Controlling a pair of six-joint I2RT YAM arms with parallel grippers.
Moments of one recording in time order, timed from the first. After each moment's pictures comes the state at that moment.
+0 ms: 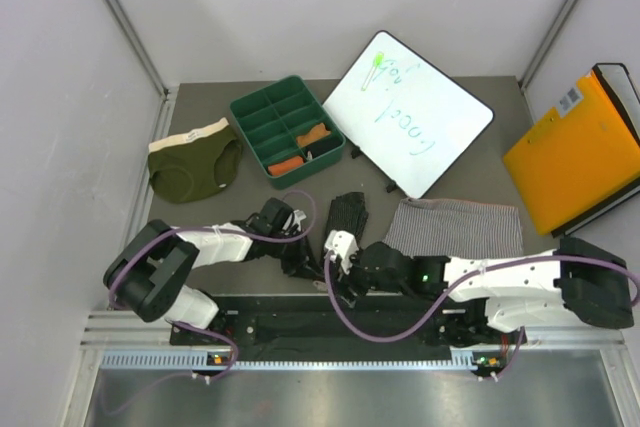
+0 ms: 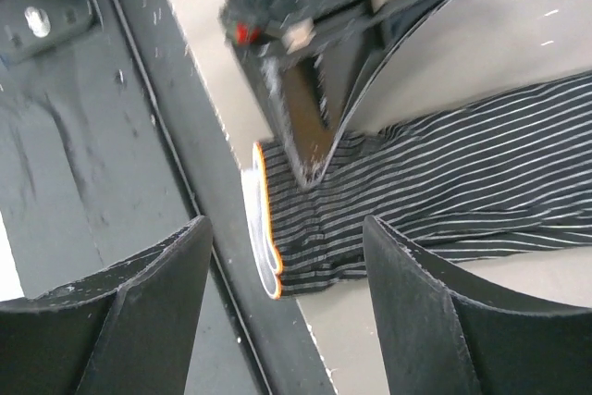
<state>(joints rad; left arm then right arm) -0.64 1.45 0.47 -0.04 0.64 -1.00 1.30 1.17 0.51 0.14 0.10 0.12</state>
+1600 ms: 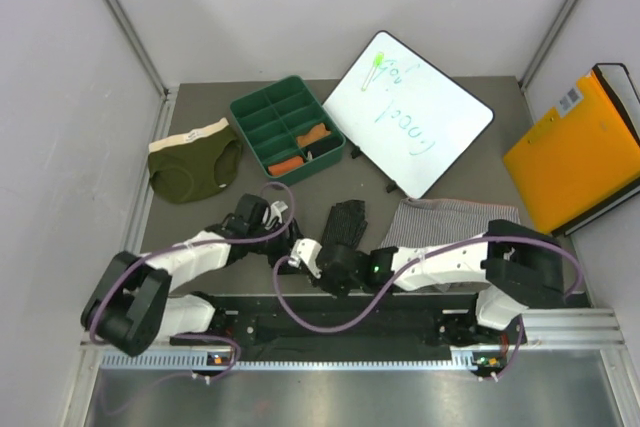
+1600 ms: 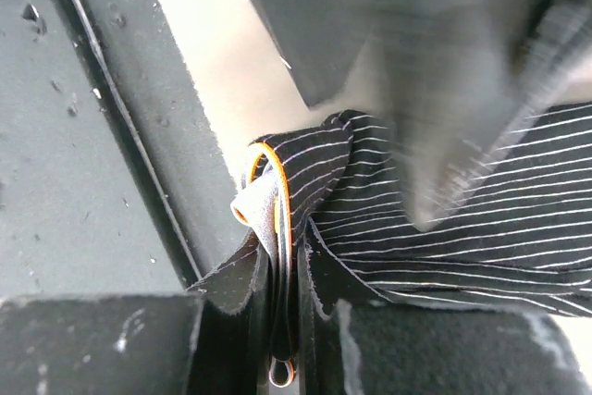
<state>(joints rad) -0.47 1.28 0.42 -0.11 0.74 -0.97 1.35 1.58 0.78 -0.05 0.13 0.07</state>
